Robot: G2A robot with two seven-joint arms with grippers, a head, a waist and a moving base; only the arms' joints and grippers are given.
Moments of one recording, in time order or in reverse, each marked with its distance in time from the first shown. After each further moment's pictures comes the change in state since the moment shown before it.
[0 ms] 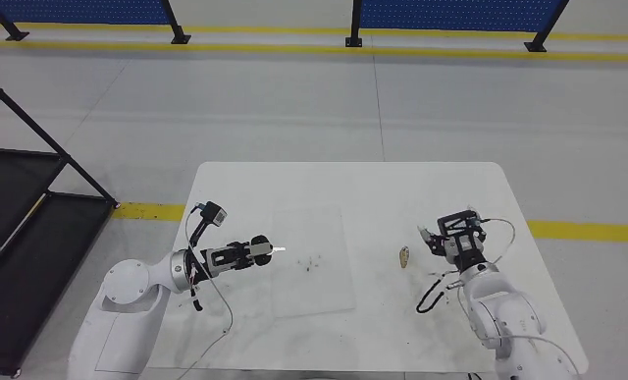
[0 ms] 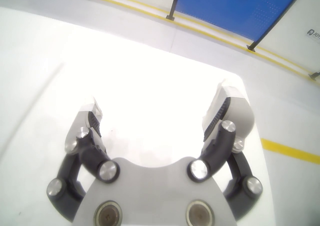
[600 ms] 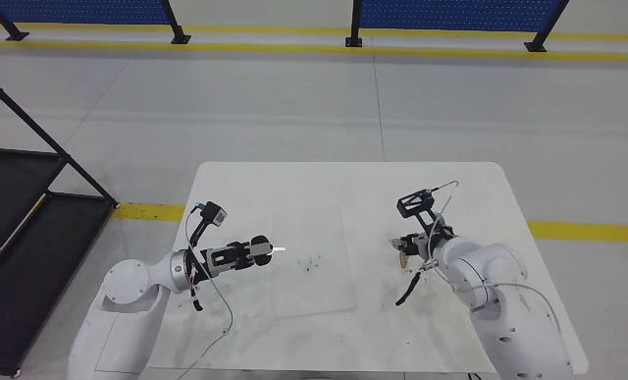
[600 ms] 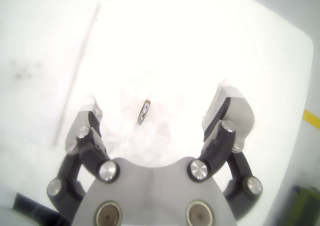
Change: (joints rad) left arm 0.000 0.000 0.000 0.000 0.000 0.000 0.000; right arm 0.285 -0.031 -0.168 -0.050 0.188 0.016 0.859
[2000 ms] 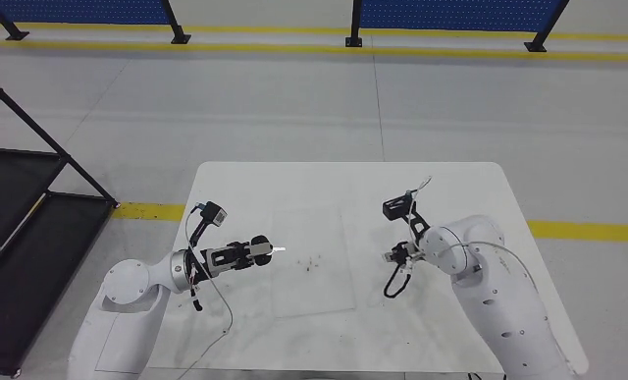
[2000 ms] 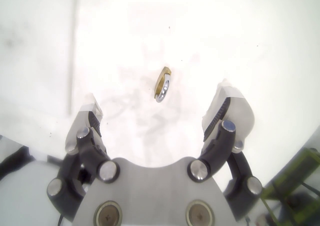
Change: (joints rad) left arm 0.000 0.000 0.000 0.000 0.000 0.000 0.000; right arm 0.210 -0.032 -0.131 0.160 0.126 0.088 0.385
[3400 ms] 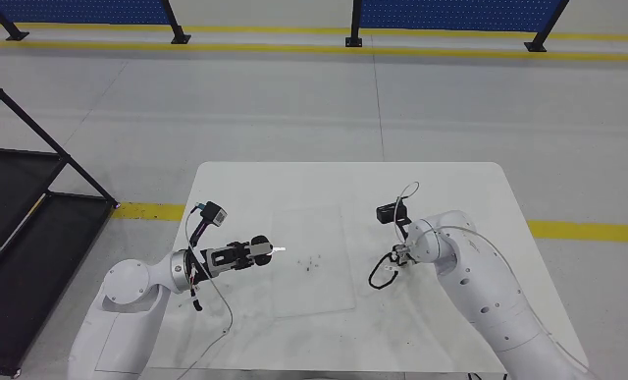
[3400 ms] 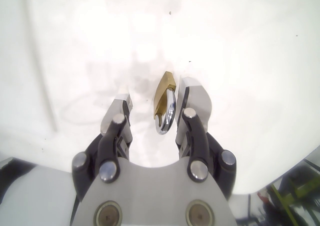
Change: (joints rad) left arm 0.000 0.000 0.000 0.000 0.000 0.000 0.000; right arm 0.117 -0.002 -0.158 0.239 0.054 0.120 -0.057
